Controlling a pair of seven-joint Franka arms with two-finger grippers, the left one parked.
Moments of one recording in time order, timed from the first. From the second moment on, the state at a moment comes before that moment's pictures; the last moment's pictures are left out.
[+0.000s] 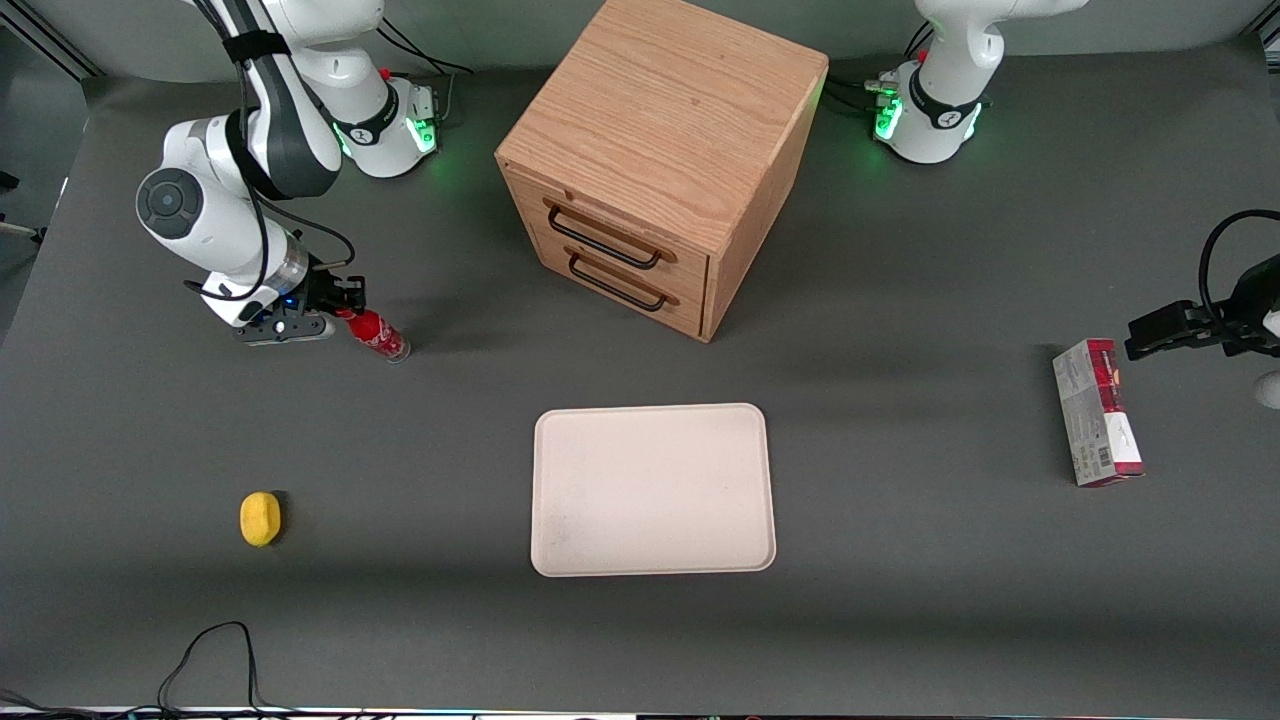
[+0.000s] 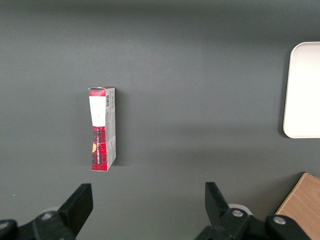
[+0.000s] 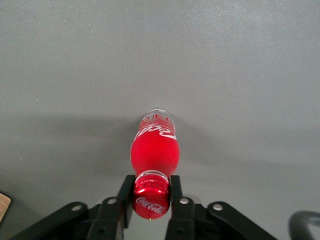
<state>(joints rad) 0.13 -0.11 -0.01 -2.47 0.02 2.24 0.05</state>
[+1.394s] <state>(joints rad) 0.13 0.24 -0.01 -1.38 0.04 1.32 0.05</state>
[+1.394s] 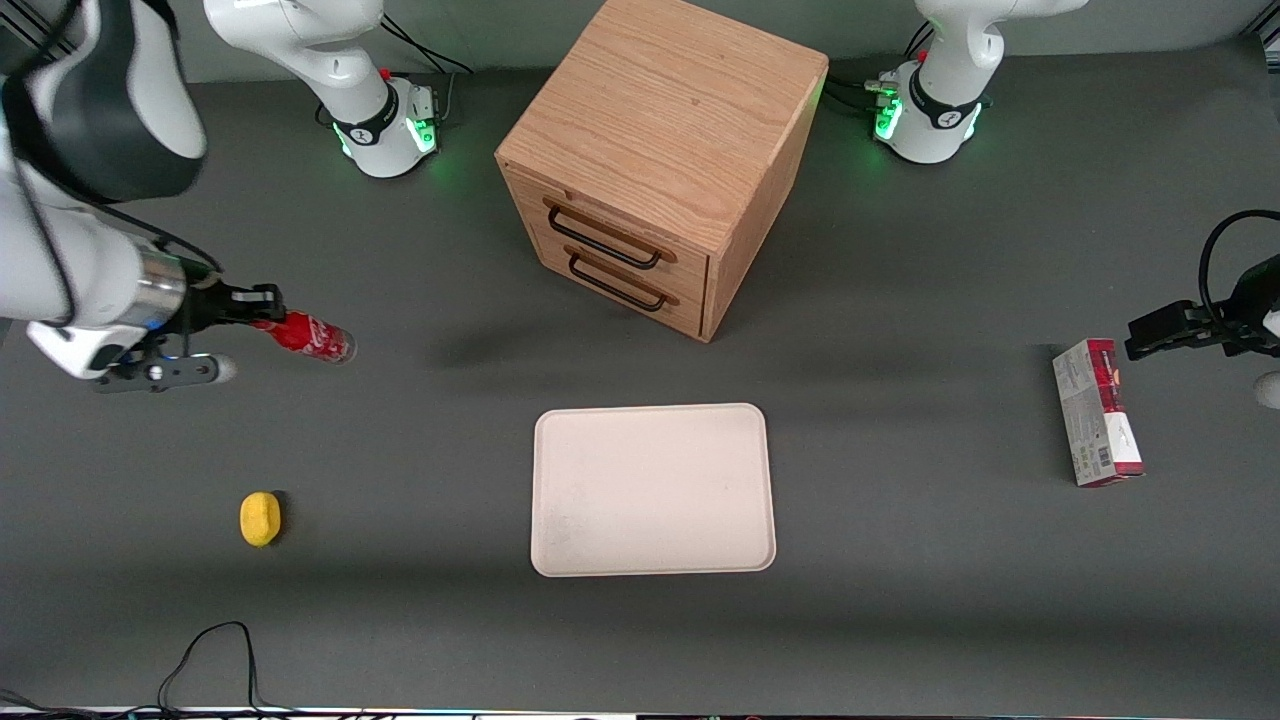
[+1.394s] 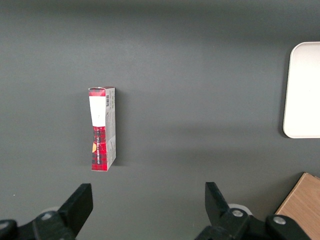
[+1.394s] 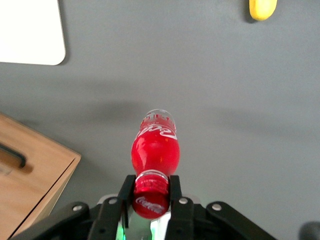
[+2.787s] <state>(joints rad) 0.24 0.71 0.17 -0.95 0.04 1.49 0.52</state>
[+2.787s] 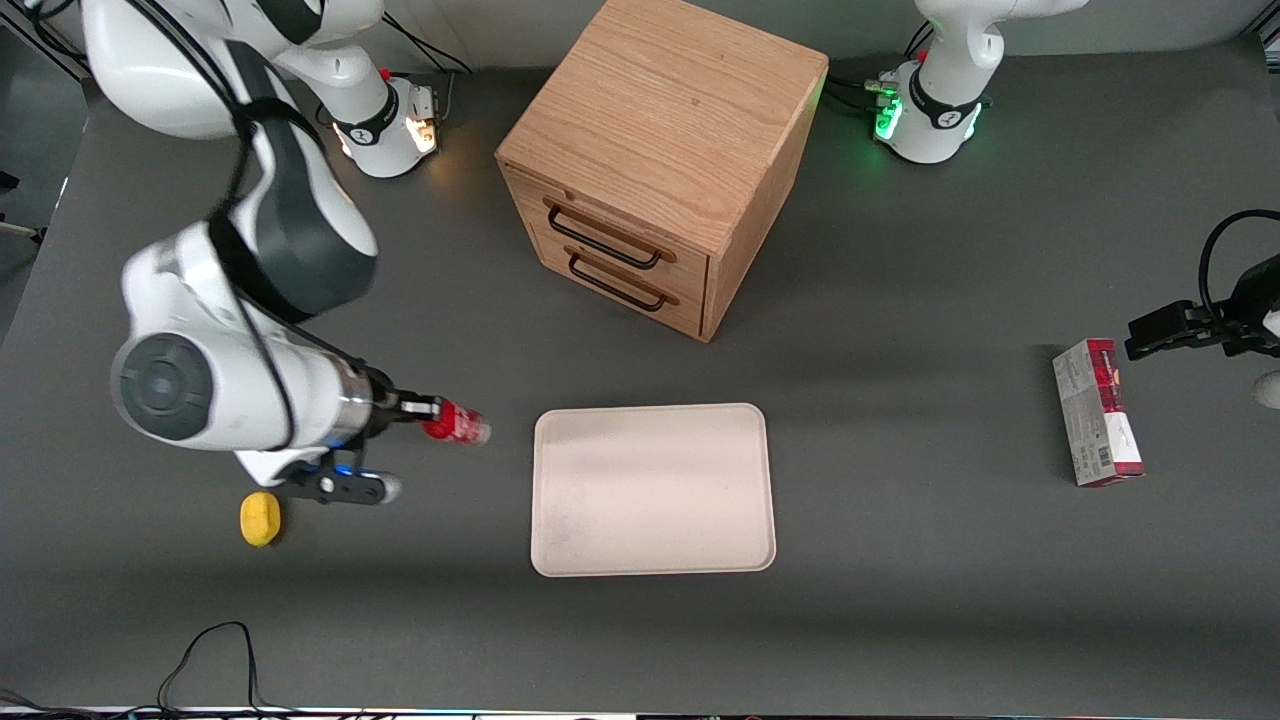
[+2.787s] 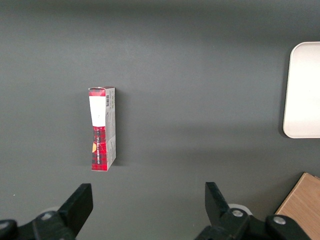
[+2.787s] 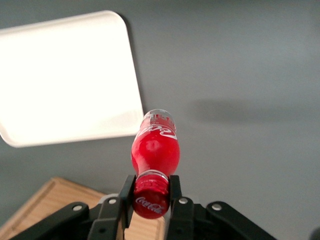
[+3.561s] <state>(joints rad) 0.31 0.88 0.17 -0.91 -0.04 1.80 0.70</state>
